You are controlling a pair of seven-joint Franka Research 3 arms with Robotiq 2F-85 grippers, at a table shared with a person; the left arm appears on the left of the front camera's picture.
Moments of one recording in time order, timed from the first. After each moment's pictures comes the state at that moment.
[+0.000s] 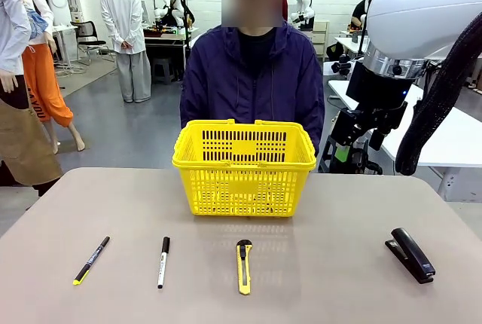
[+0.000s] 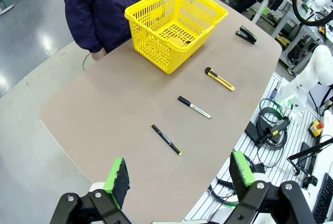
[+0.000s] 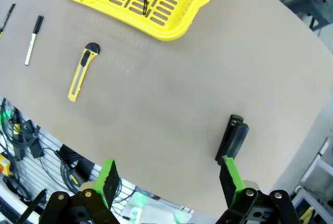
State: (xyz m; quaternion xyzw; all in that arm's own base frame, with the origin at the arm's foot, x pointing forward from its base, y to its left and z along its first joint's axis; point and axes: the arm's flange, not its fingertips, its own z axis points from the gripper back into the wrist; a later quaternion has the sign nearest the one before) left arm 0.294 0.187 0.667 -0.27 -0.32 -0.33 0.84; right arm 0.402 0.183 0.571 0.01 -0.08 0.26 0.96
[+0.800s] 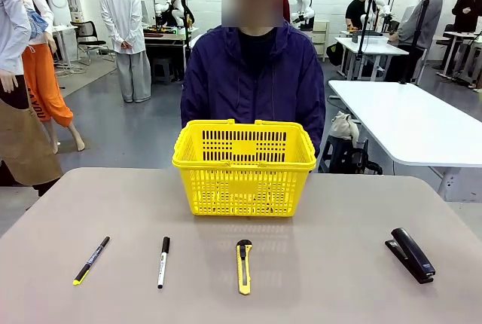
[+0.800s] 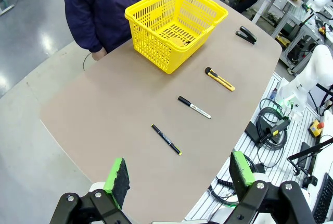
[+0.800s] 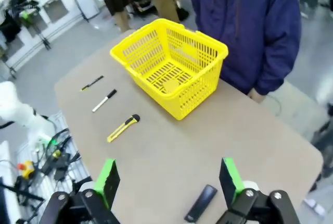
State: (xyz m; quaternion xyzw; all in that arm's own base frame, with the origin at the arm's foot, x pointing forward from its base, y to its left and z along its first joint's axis) left arm 0.294 0.187 0.667 -0.27 -0.32 -0.33 0.84; right arm 0.339 -0.105 0.617 0.29 -0.39 0.34 0.80
